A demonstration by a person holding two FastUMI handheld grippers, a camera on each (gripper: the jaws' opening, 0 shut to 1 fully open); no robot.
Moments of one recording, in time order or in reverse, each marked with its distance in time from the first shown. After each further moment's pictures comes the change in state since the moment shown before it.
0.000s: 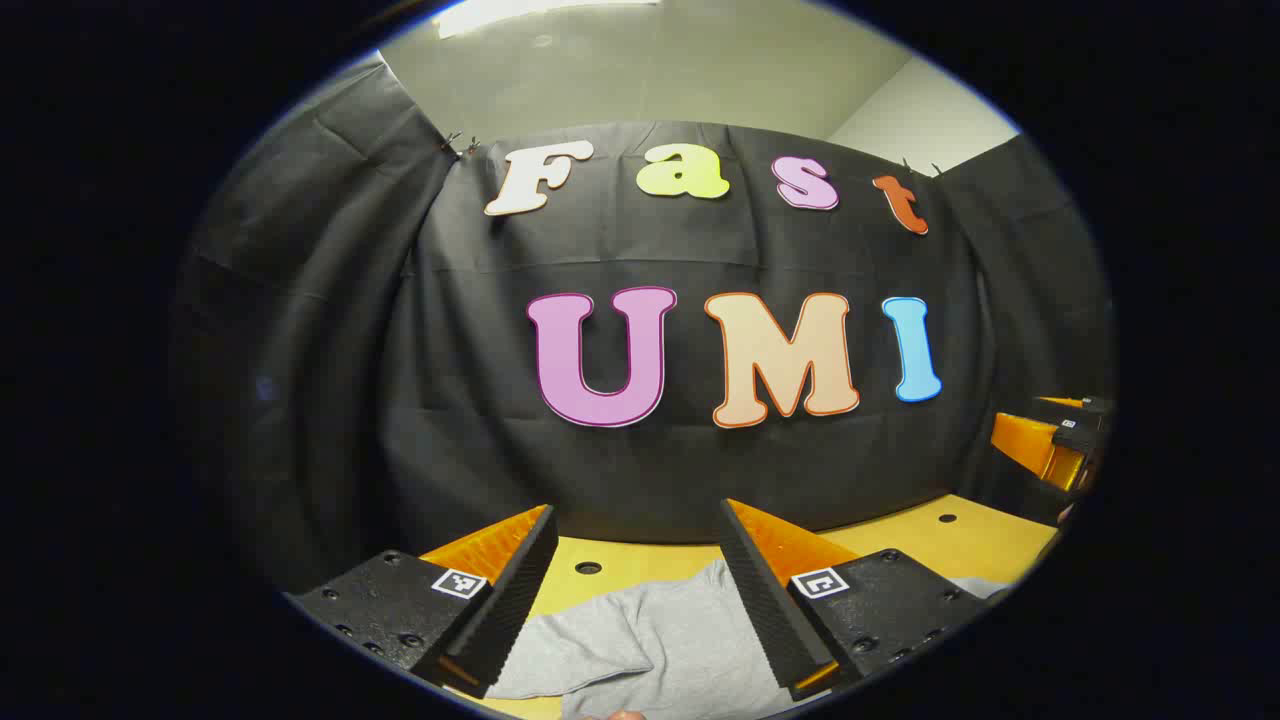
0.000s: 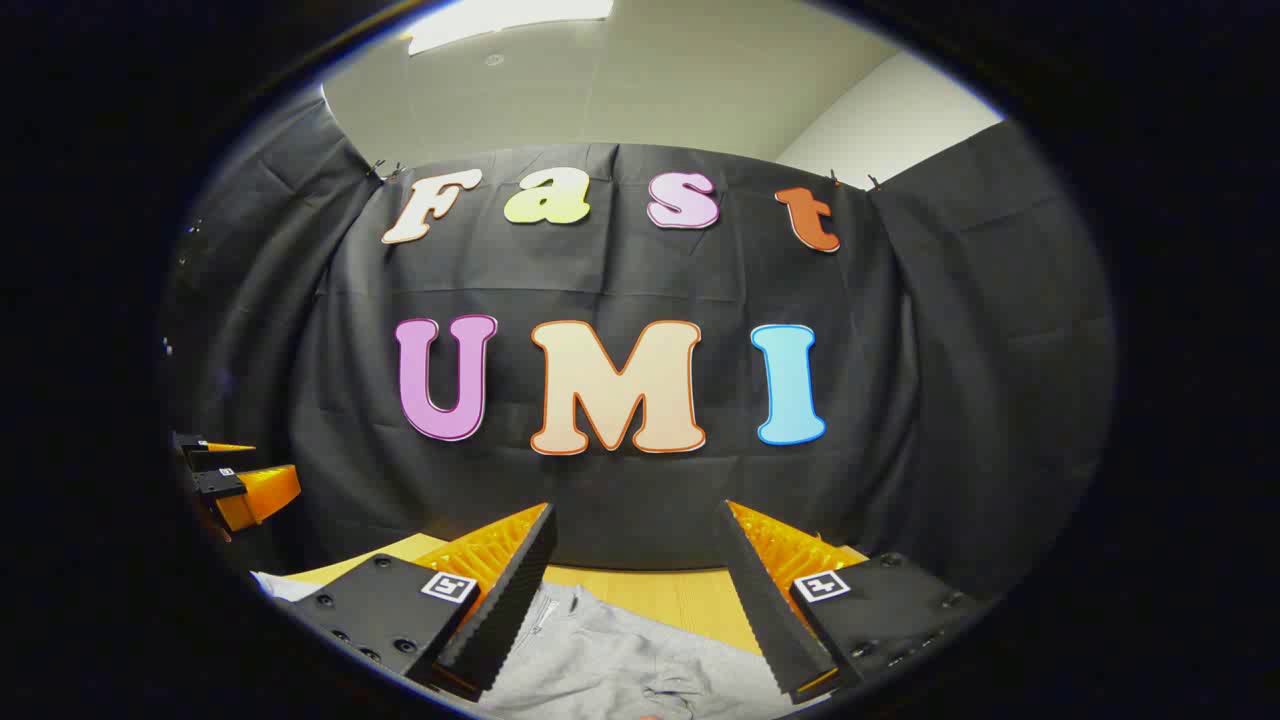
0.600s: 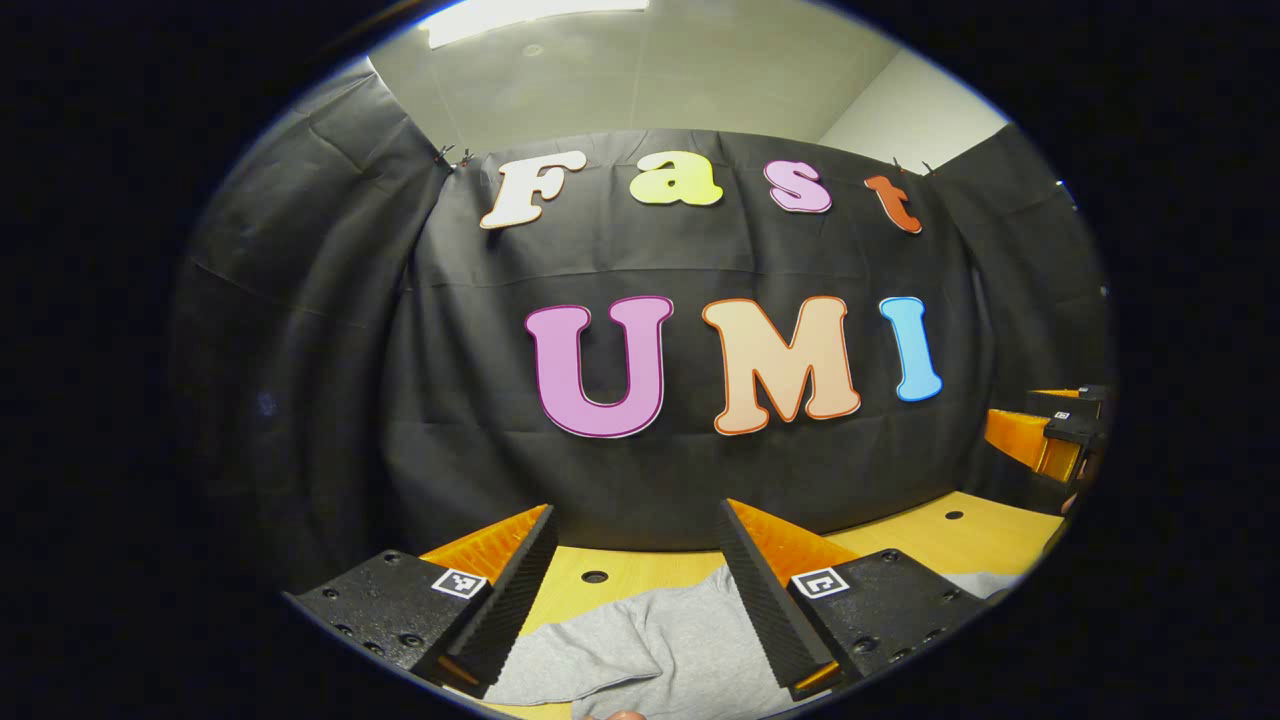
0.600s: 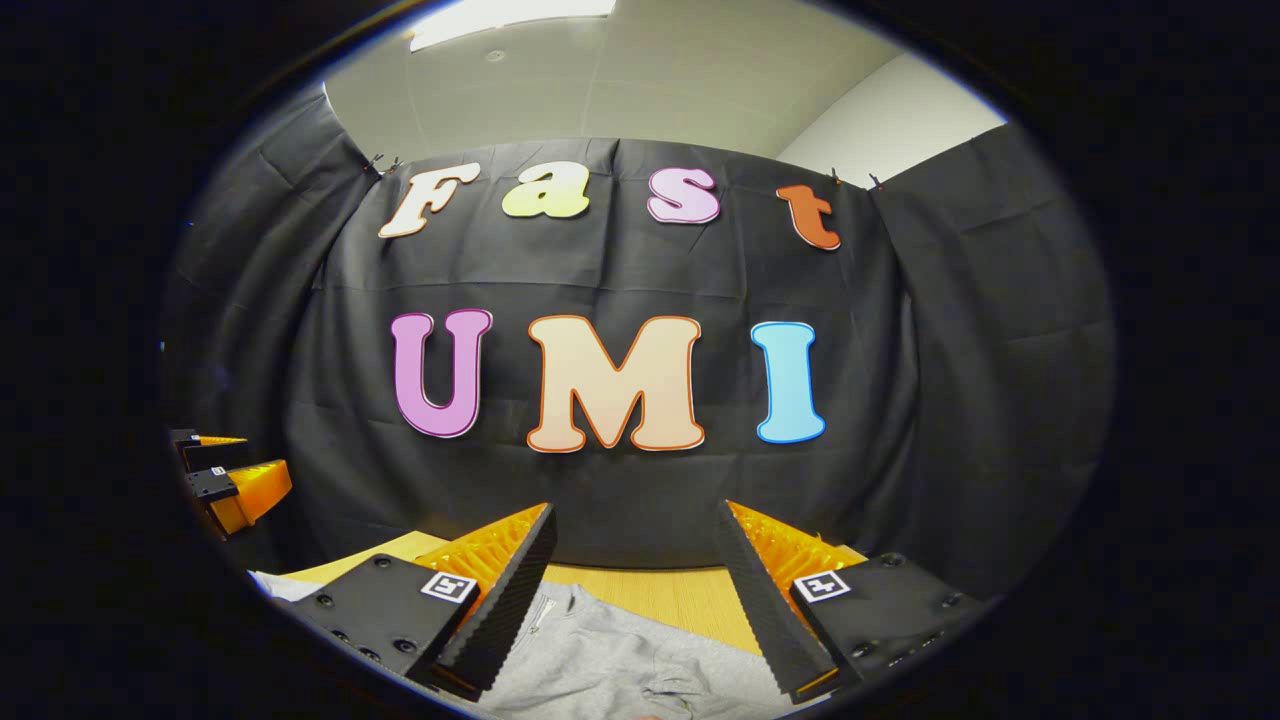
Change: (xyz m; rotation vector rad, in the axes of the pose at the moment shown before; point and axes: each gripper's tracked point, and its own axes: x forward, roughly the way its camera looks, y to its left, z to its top) left arm 0.004 -0.001 0.003 0.030 -0.032 -0.005; right arm 0.005 -0.002 -0.006 0.000 0.023 -0.022
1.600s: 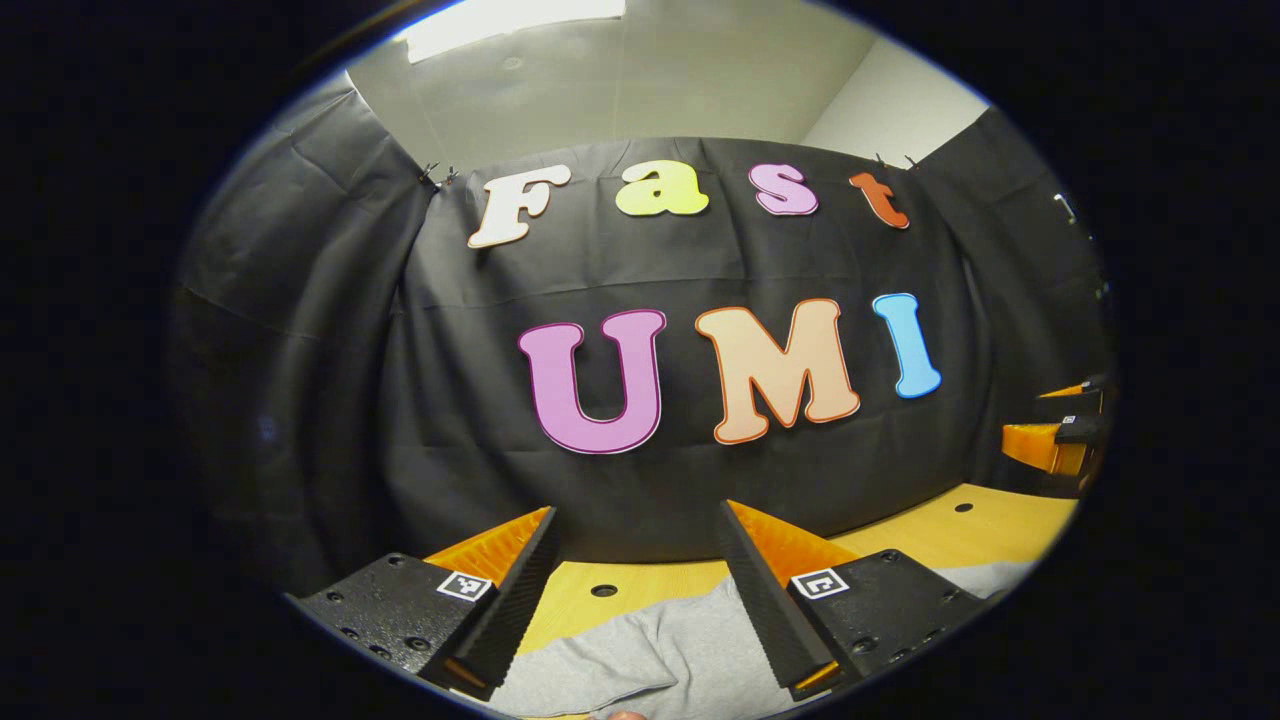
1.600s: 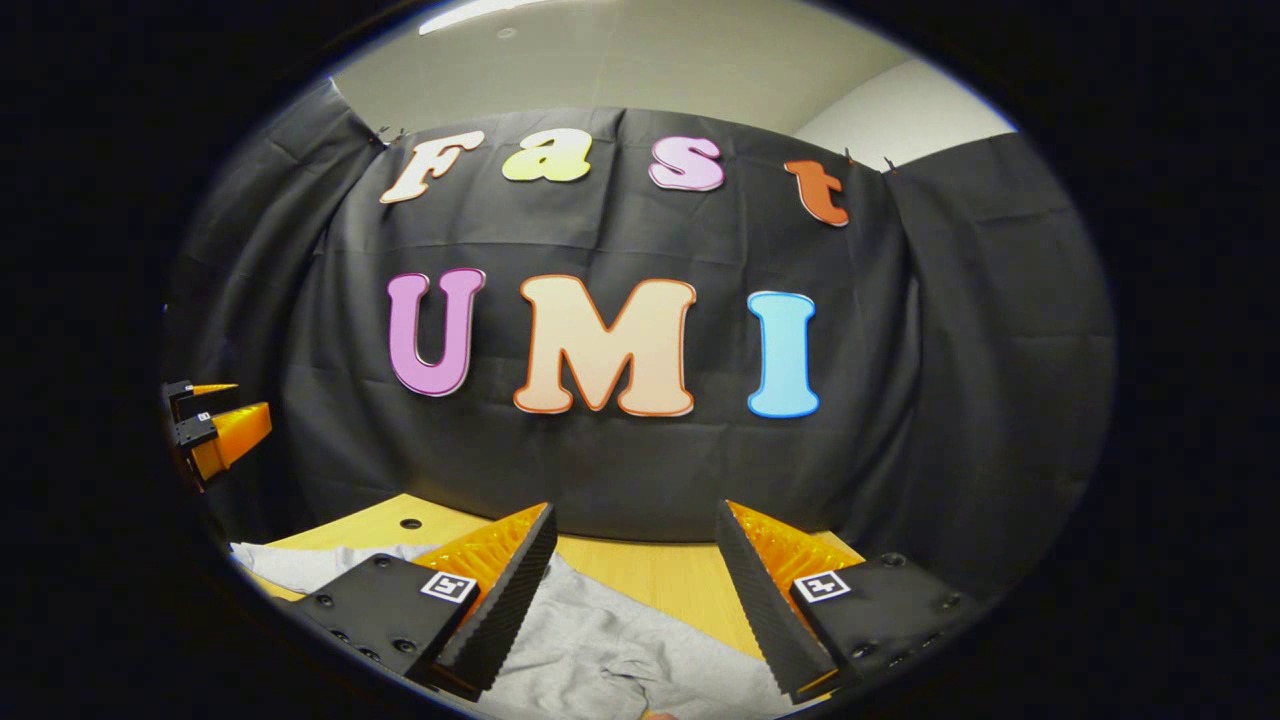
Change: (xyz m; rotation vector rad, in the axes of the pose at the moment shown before) left arm 0.008 -0.001 0.012 0.049 -0.035 -0.018; right arm 0.004 -0.054 -0.031 -0.047 0.121 -0.017
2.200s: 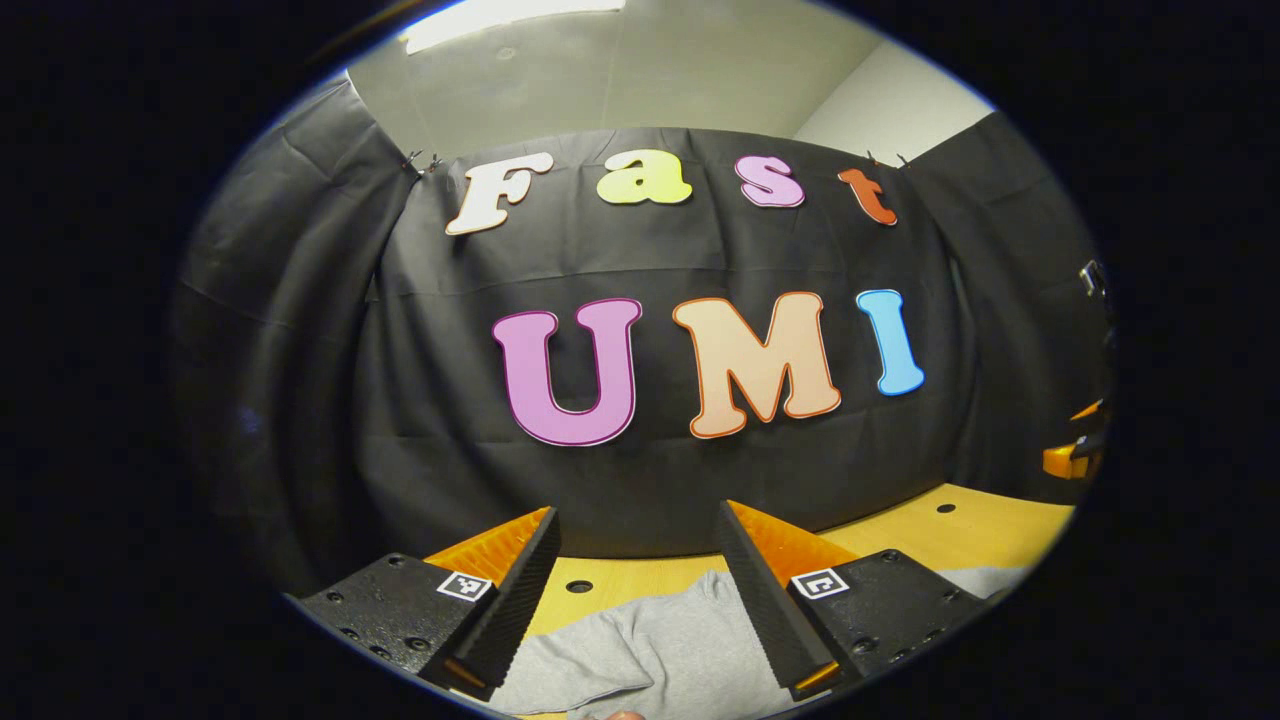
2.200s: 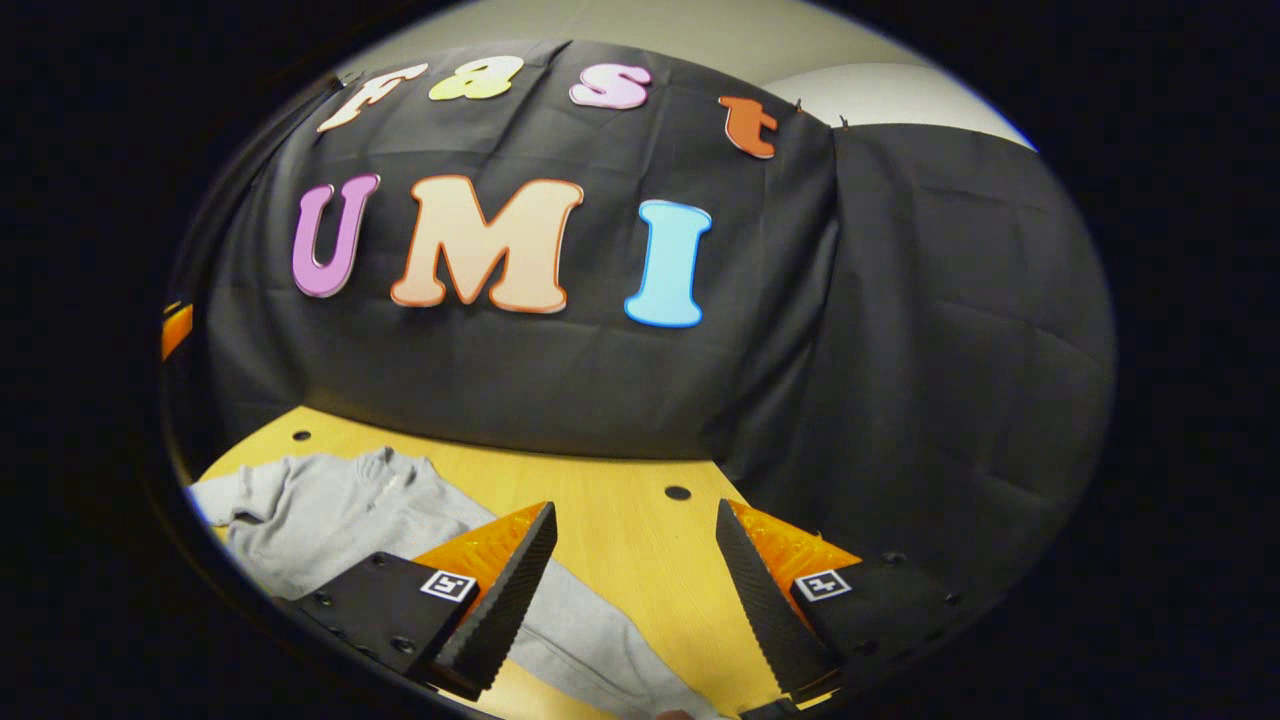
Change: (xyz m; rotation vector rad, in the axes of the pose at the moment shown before) left arm 0.013 -0.022 -0.005 -0.011 0.033 -0.058; right arm -0.025 -0.150 -0.083 -0.124 0.262 -0.230
